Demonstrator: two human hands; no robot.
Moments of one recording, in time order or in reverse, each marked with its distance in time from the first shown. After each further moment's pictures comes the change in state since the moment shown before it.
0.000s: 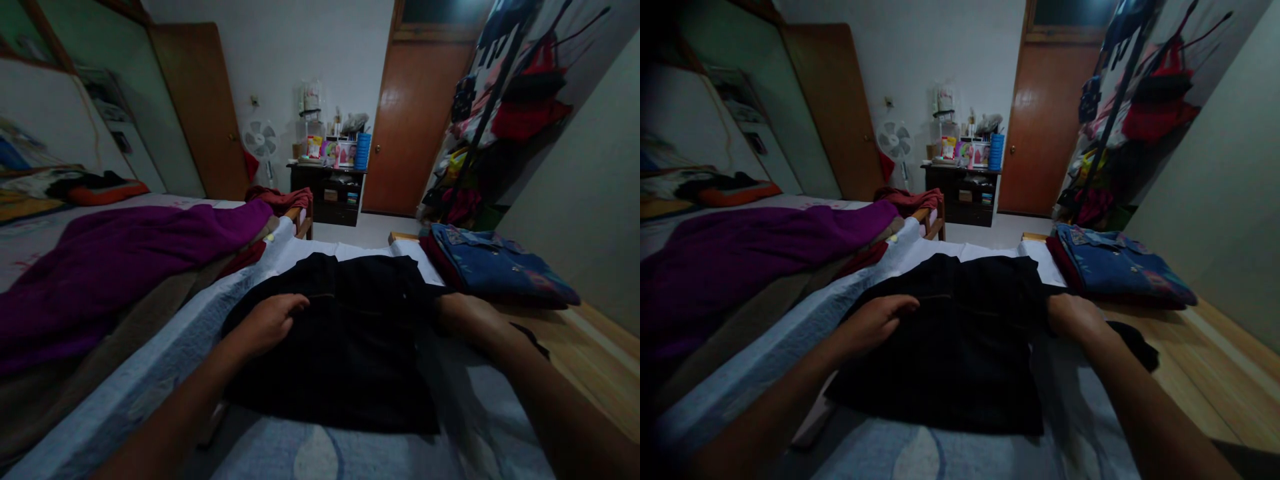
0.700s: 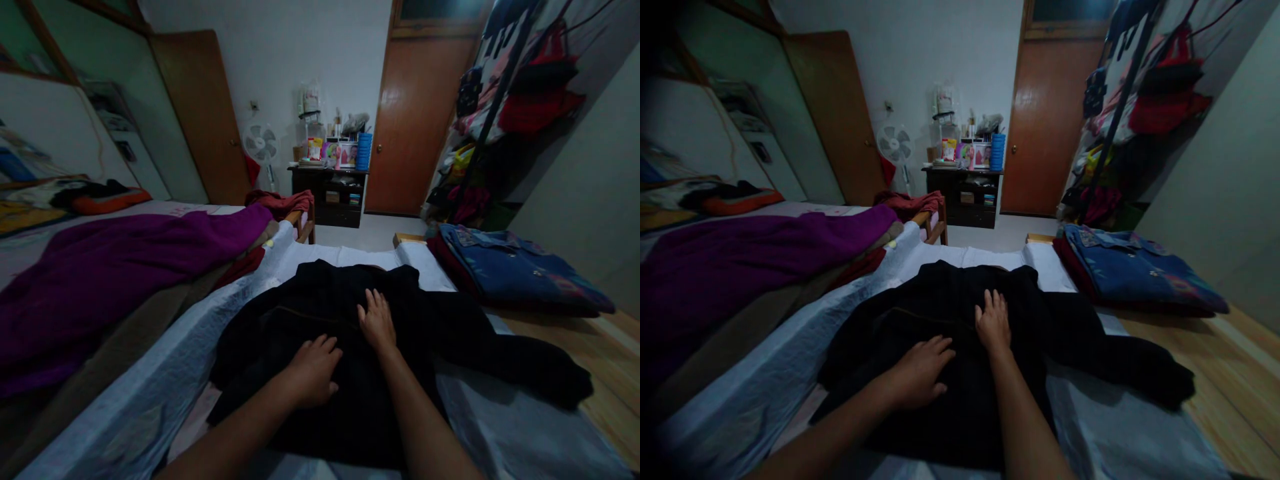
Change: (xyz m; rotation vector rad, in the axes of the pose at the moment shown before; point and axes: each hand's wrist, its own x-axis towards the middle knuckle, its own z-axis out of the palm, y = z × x) left_hand 0.020 0.007 0.101 0.293 -0.336 0.104; right_hand 0.006 -0.092 0.207 0.177 0.058 -0.072
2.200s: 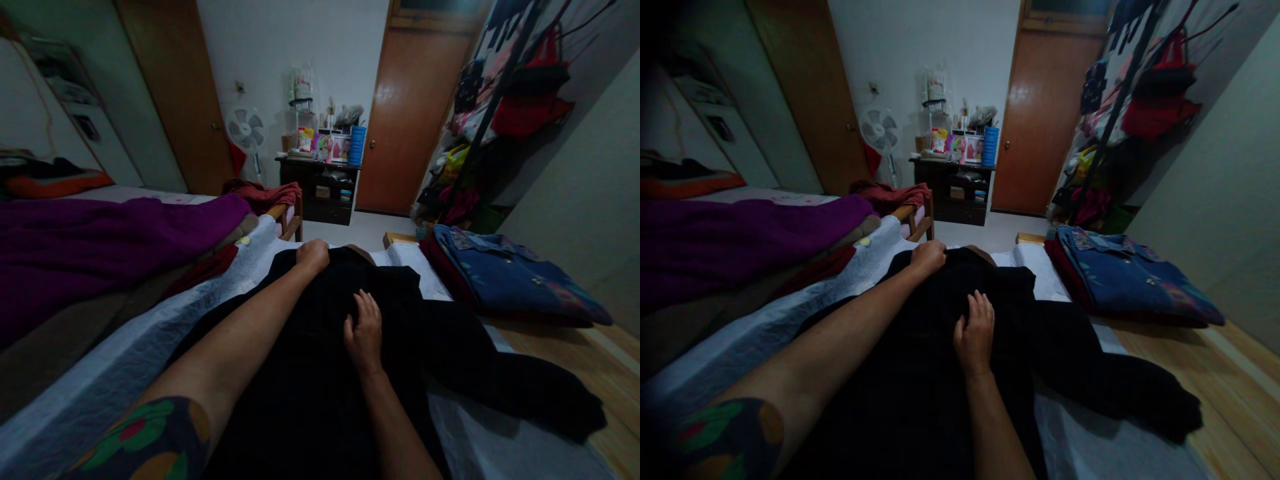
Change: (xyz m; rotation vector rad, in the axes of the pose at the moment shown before) left_hand 0.201 -0.062 -0.128 0.067 0.454 -0.401; right_hand 0.000 -0.012 -0.007 0.133 0.252 -0.129
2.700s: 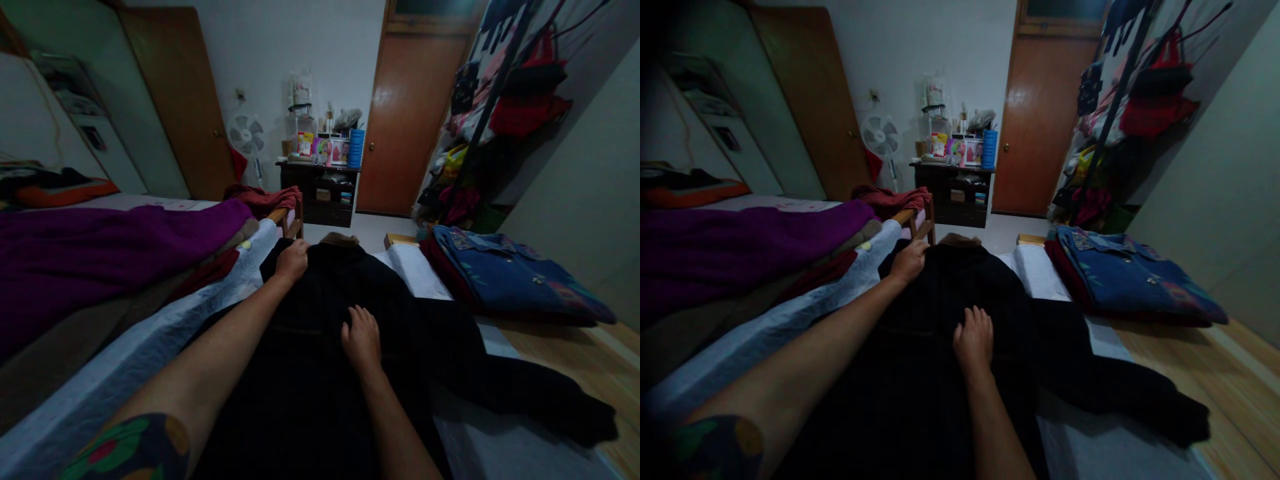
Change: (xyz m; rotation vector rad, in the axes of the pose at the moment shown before) left_hand -0.007 -0.057 0.015 -0.001 0.275 0.134; right_hand -0.008 0.001 0.011 -0.247 -0.277 0.165
